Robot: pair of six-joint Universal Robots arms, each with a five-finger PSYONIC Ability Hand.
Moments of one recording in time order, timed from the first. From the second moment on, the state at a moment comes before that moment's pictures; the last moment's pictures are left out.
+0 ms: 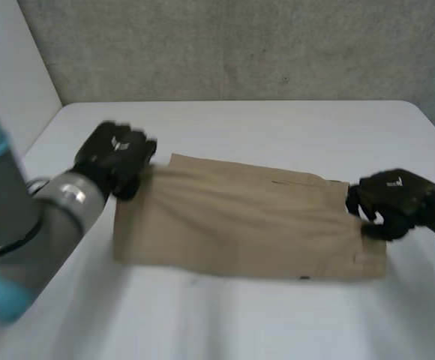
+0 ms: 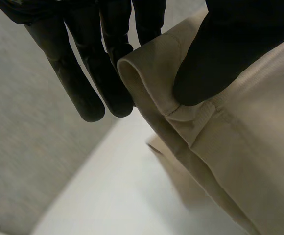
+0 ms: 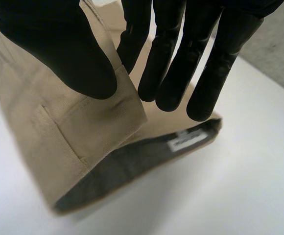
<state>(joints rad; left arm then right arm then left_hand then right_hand) 4.27 -1.77 -1.60 3.21 -1.50 3.70 1.54 -1.38 1.64 0.41 0.98 2.46 1.10 1.19 1.19 1.19 0.98 0.92 1.17 1.19 1.19 0.99</state>
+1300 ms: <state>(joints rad) 4.29 -2.04 -1.46 3.72 -1.44 3.45 1.76 -1.25 1.48 0.01 1.39 2.88 0.21 0.20 0.21 0.20 0.04 0.20 0.22 0.23 0.23 0.07</state>
